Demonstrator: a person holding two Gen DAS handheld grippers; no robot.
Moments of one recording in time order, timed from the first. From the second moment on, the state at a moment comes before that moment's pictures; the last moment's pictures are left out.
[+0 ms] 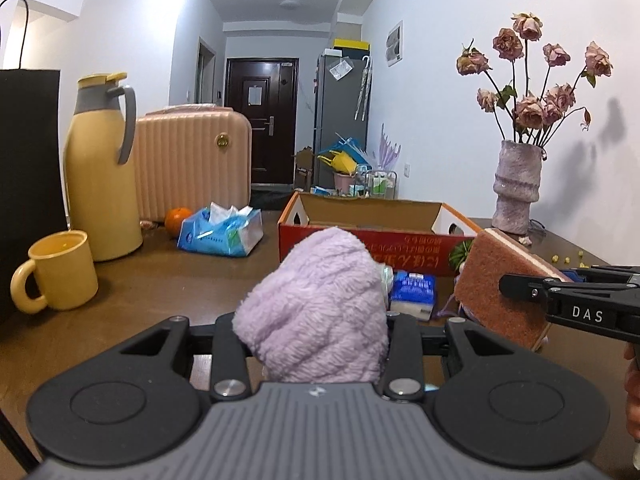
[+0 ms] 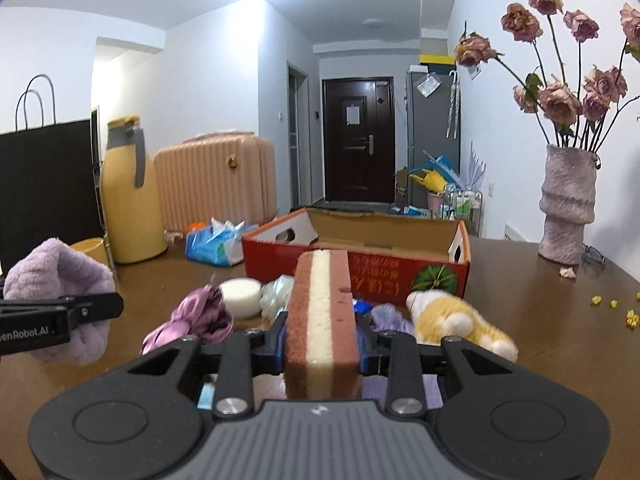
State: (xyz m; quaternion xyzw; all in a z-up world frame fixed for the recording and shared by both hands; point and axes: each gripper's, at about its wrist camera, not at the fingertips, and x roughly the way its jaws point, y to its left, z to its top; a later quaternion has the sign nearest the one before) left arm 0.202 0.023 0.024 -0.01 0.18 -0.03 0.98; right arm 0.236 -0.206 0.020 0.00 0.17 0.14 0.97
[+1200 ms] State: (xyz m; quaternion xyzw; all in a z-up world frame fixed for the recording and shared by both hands) left arm 0.343 0.005 0.085 -0.06 0.15 -0.01 0.99; right arm 0.360 -0.216 0.076 0.07 0.12 0.09 0.99
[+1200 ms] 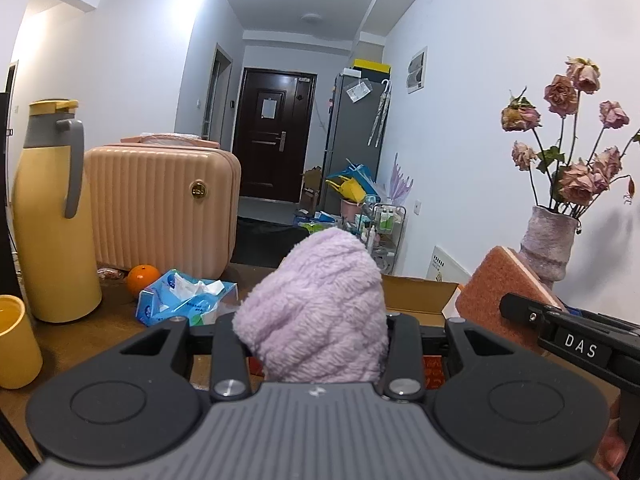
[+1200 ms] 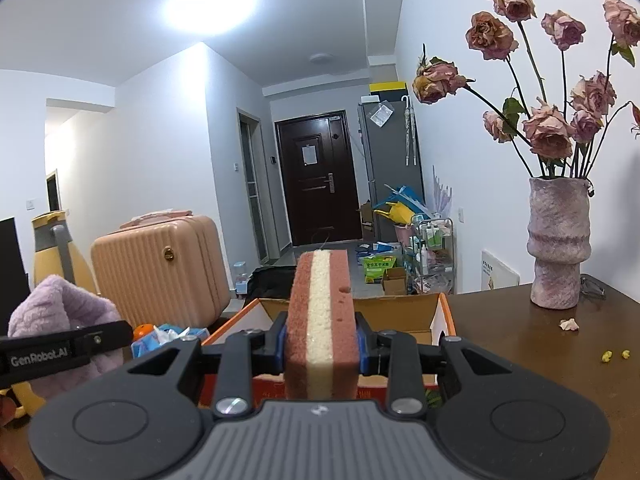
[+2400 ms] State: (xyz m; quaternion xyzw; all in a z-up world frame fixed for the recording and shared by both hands) left arm 0.481 0.003 0.069 -0.05 0.19 0.00 0.98; right arm 0.497 -0.216 0.064 0.05 0.17 0.05 0.98
